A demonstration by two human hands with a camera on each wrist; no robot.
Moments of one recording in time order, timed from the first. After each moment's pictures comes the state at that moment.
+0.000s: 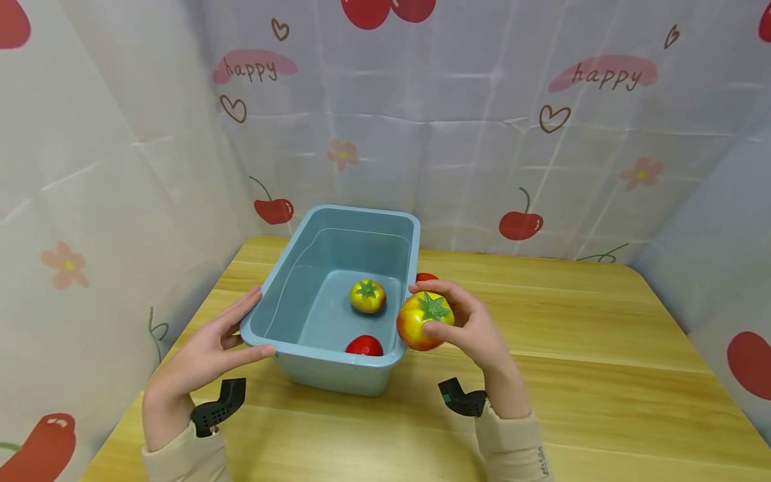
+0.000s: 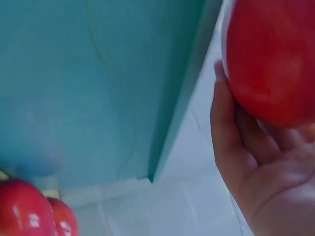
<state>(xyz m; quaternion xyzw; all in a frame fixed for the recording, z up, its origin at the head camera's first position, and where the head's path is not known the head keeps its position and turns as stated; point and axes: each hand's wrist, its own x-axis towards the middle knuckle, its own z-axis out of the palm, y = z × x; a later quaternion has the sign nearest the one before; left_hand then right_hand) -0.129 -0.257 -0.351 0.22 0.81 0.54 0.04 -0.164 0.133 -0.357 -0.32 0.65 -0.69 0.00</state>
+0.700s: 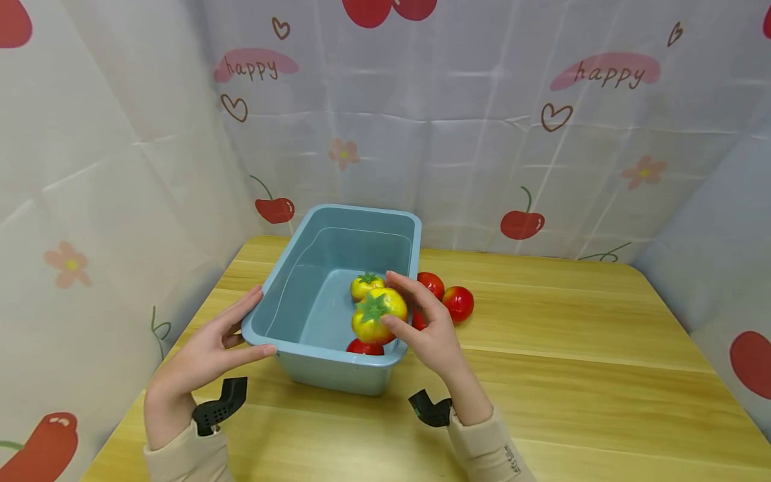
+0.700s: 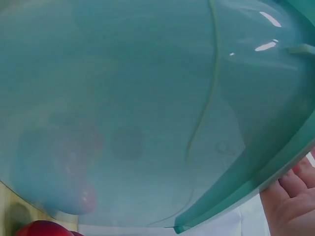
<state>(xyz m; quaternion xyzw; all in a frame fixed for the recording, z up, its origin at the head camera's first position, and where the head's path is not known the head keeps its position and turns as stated) -0.129 -0.257 -0.349 0.22 0.80 0.55 0.04 -0.159 0.077 -0.363 -0.27 0.70 -0.65 -0.11</state>
